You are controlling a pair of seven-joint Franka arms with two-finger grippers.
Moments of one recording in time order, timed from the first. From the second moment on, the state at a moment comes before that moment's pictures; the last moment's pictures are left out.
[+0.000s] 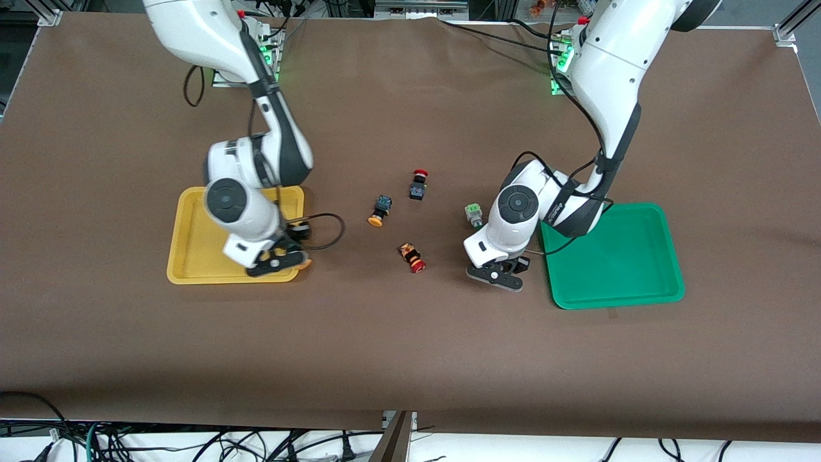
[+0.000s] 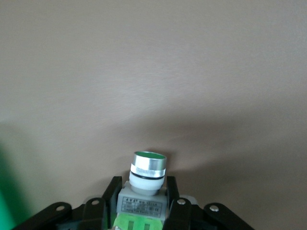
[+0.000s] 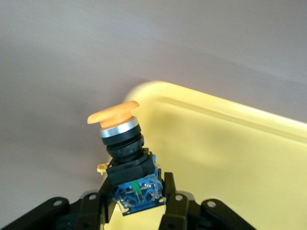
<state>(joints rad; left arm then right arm) -0.38 0.70 -0.10 -1.63 0.23 2.33 -0.31 0.68 0.55 -0.42 -1.81 0.26 2.21 -0.18</state>
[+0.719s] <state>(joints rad) -0.02 0.67 -0.09 -1.66 0.23 2.10 0.32 0.64 0.51 -0.53 -2.01 0.28 2.24 -0.30</state>
